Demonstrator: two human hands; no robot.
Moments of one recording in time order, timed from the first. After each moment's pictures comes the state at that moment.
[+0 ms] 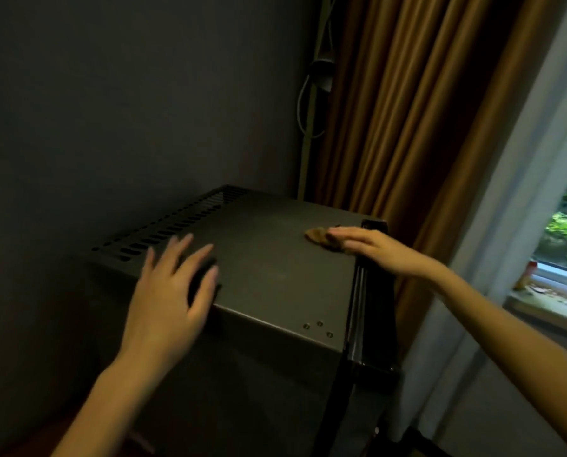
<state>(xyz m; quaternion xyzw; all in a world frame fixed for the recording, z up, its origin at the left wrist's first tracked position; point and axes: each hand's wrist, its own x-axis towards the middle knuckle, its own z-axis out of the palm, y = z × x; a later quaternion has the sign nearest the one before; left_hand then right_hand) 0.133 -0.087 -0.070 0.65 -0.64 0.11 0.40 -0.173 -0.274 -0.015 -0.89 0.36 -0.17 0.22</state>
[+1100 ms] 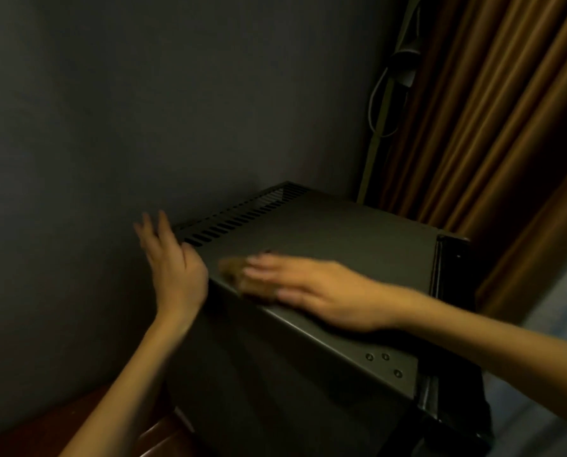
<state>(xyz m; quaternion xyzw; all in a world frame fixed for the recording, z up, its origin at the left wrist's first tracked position) 0.186 -0.121 -0.079 0.70 -0.38 0.03 0.60 -0.030 -0.199 -0.018 -0.98 0.09 -0.09 0.16</state>
